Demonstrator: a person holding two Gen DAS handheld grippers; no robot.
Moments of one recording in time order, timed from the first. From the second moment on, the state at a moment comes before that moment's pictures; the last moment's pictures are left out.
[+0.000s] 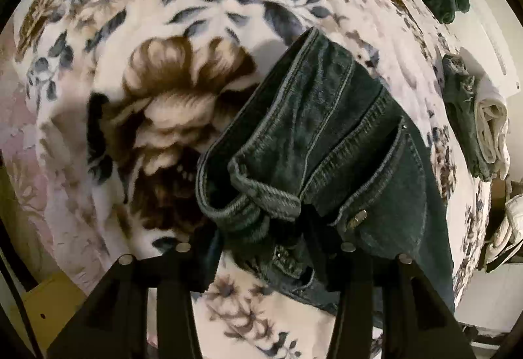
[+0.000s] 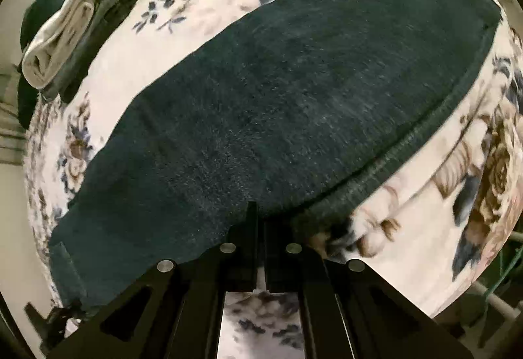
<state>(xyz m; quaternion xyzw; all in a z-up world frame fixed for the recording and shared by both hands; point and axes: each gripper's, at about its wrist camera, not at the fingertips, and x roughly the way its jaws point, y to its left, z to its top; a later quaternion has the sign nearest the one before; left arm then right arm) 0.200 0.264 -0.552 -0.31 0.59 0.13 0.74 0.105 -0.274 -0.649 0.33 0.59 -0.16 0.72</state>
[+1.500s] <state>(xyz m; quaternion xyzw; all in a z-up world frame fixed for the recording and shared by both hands) 0.196 0.266 -0.565 -0.43 0.52 0.14 0.72 0.097 -0.189 -0.688 0.55 0.54 -0.08 0.63</state>
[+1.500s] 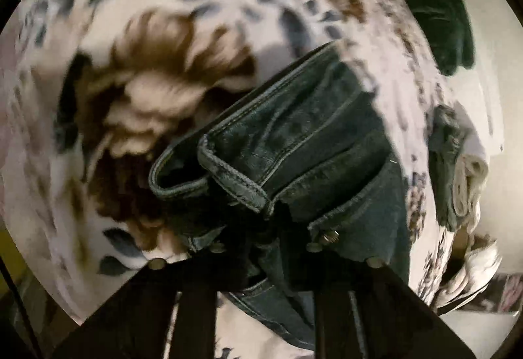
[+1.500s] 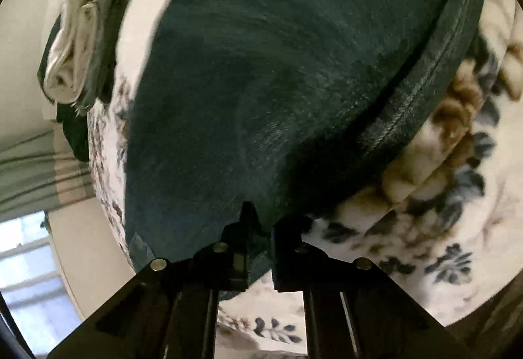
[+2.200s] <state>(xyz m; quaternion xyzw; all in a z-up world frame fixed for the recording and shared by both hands) 0.152 0.265 -0.529 -0.34 0.59 0.15 0.71 0.098 -0.201 -0.643 0.38 0.69 -0.01 0.61</state>
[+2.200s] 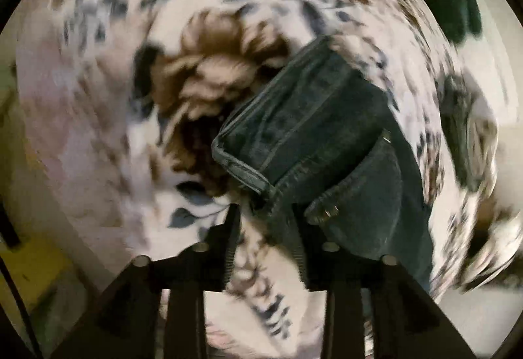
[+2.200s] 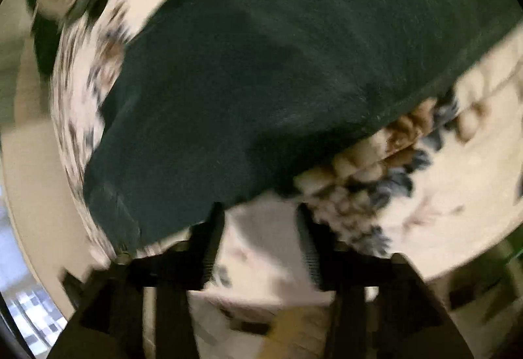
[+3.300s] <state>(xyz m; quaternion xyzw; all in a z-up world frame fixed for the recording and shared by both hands) 0.252 0.227 -0.551 -0.19 0.61 0.10 0.76 0.361 -0.100 -0.637 0.25 0.75 0.12 0.60</state>
